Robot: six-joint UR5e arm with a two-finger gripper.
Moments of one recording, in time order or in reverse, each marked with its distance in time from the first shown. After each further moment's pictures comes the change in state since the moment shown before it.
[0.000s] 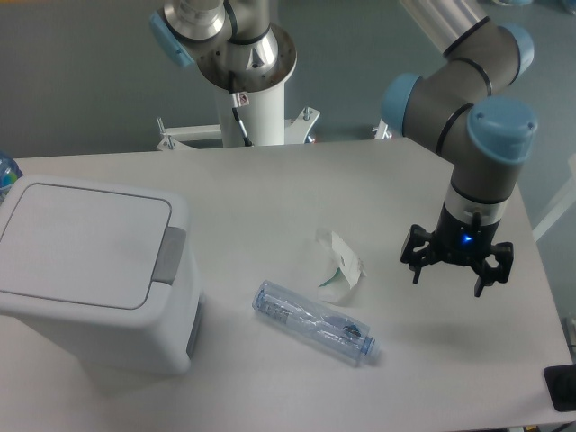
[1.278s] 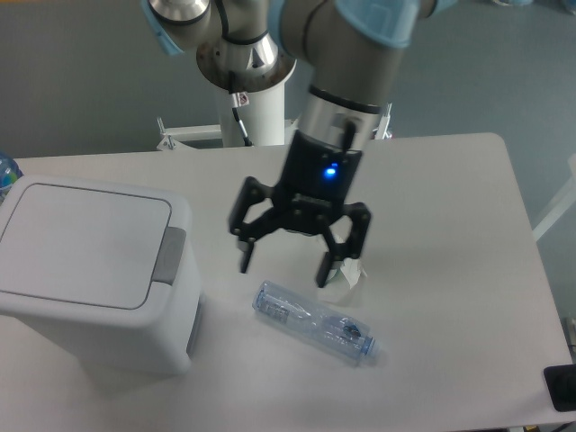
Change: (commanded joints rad) arm -0.264 0.244 -0.055 0.008 -0.215 -0.460
